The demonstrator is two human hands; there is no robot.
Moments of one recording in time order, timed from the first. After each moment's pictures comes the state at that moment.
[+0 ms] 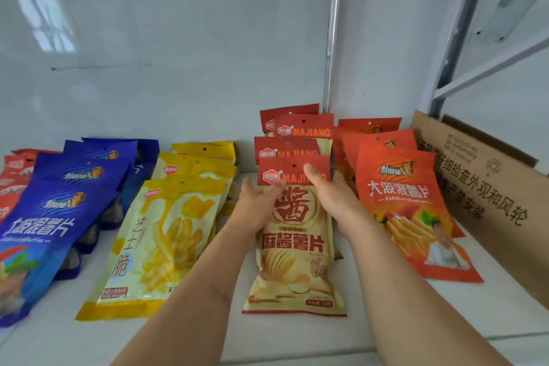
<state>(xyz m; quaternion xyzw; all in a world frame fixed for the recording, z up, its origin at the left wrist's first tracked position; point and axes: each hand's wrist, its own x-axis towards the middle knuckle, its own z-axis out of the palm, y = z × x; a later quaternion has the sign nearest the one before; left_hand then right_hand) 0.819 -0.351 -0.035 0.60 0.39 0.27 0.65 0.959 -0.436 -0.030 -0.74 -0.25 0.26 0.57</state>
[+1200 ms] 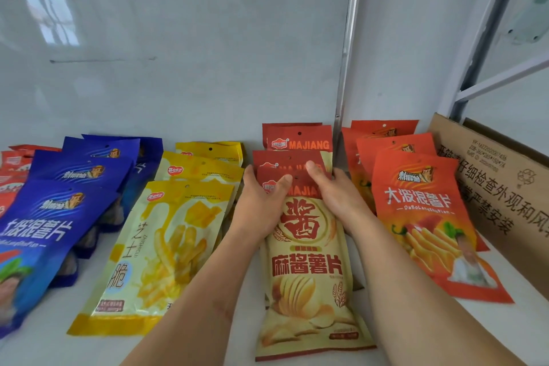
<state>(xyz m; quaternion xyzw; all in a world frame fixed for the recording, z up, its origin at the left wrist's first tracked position) 0.821 -0.336 -0.032 0.70 0.38 0.36 0.48 0.967 -0.409 -0.033 -0.72 -0.33 0.21 0.56</state>
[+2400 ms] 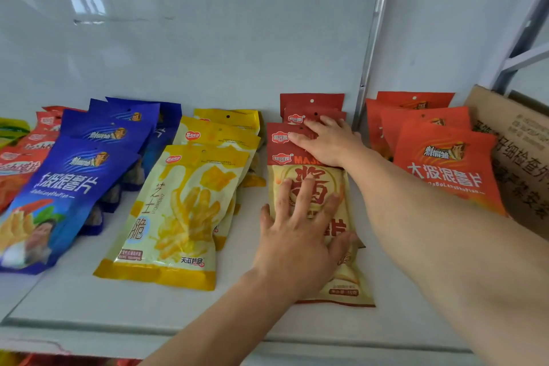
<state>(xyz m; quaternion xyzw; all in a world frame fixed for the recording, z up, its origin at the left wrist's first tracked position) 0.791 -0.424 -0.074 0.93 0.32 0.15 0.05 0.995 -0.341 -0.017 -0.85 -0.50 0.05 0.14</state>
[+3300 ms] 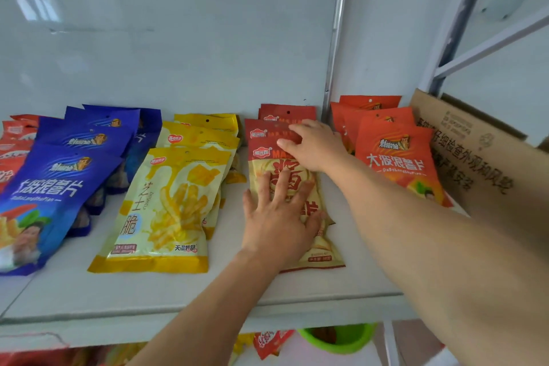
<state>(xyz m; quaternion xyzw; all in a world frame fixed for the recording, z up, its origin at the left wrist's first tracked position) 0.793 -0.423 -0.076 0.93 0.33 0.18 0.04 0.965 -0.393 -0.006 -0.84 -0.51 -0.05 0.16</state>
